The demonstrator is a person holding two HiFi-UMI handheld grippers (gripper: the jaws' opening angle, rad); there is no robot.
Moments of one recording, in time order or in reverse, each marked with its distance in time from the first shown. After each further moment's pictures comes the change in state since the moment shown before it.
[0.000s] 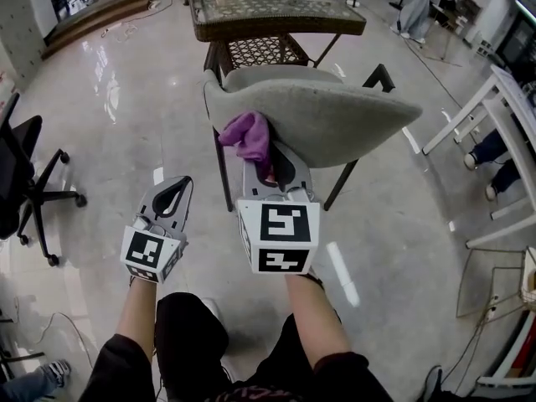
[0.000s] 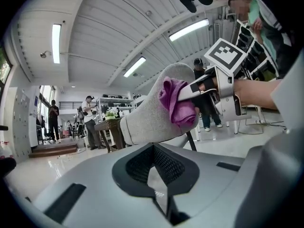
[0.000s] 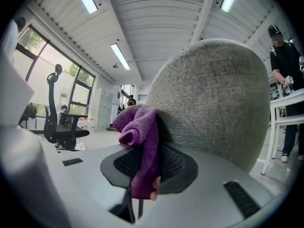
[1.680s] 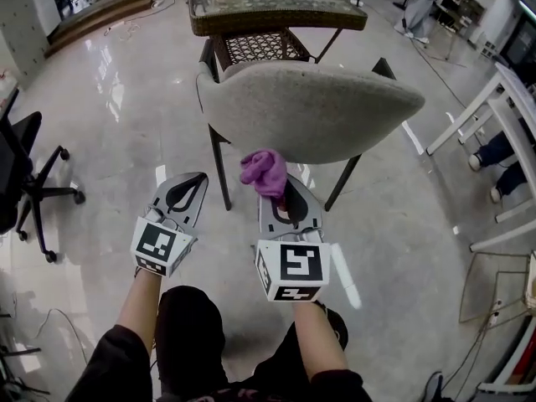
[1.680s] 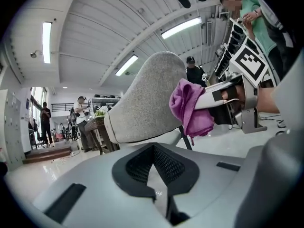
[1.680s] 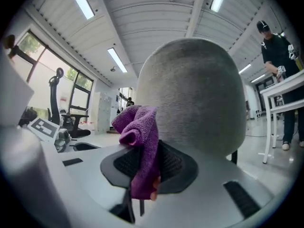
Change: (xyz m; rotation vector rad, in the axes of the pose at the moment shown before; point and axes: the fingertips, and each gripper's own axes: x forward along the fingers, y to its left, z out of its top) left arm 0.036 -0.042 -0.013 0.045 0.011 -0.079; right arm -0.044 -0.031 -0.070 0.043 -0.026 -0.009
